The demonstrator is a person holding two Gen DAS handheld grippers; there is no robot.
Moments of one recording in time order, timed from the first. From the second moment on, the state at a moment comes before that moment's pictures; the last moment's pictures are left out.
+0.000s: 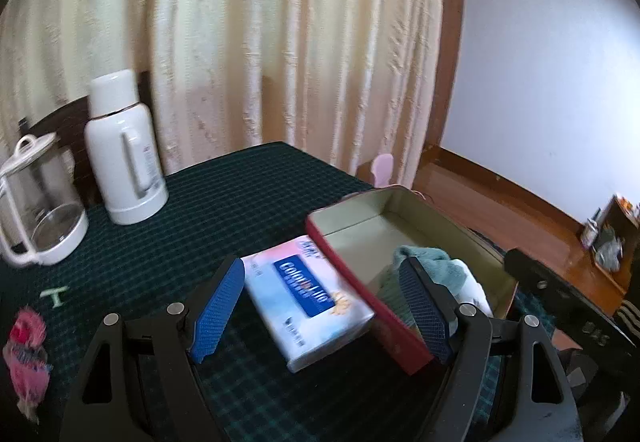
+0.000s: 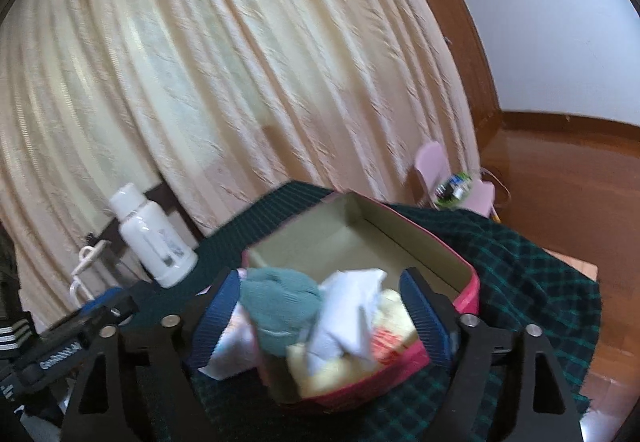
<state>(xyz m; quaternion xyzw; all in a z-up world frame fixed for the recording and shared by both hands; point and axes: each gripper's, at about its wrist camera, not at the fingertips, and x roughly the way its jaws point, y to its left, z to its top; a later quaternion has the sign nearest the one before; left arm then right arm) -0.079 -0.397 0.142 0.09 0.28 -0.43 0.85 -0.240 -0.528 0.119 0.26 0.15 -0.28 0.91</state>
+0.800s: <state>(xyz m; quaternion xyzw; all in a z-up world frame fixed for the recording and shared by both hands) -0.067 -0.250 0.156 0.04 0.22 -0.32 0.92 -0.184 -0.414 0.138 0.15 0.15 -0.16 0.96</state>
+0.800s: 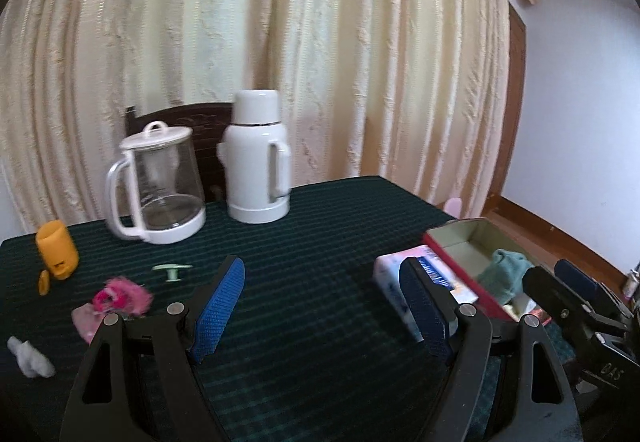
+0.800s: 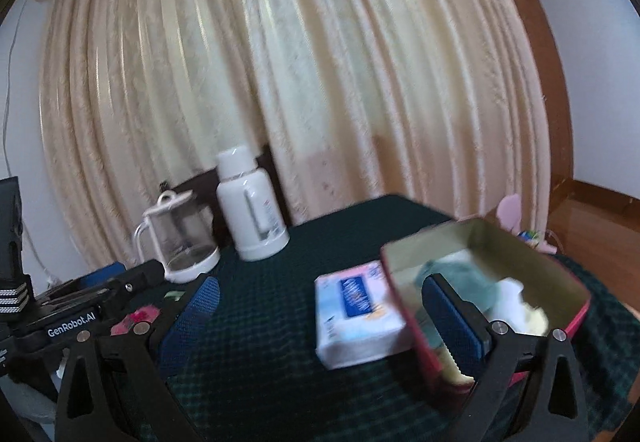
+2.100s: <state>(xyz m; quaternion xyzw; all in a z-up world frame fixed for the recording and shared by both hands) 0.004 0.072 0.116 -0.12 0.25 -0.03 0.96 -0.050 -0.230 0.108 0.12 0.35 0.08 0.93</state>
